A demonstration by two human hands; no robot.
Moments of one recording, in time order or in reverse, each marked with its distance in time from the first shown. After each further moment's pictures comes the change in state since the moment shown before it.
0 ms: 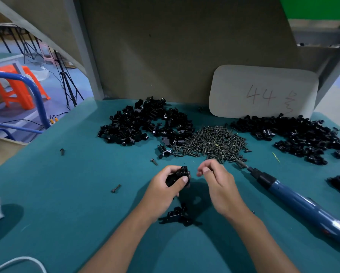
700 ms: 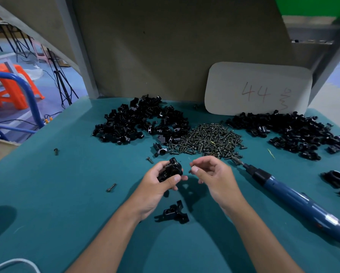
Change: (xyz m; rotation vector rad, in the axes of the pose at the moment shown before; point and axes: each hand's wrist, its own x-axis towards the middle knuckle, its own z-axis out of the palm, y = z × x) left_hand 0.005 0.000 -0.009 -0.353 -0.117 -0.086; right_hand 0.008 0.001 -0.004 0.430 -0.008 0.098
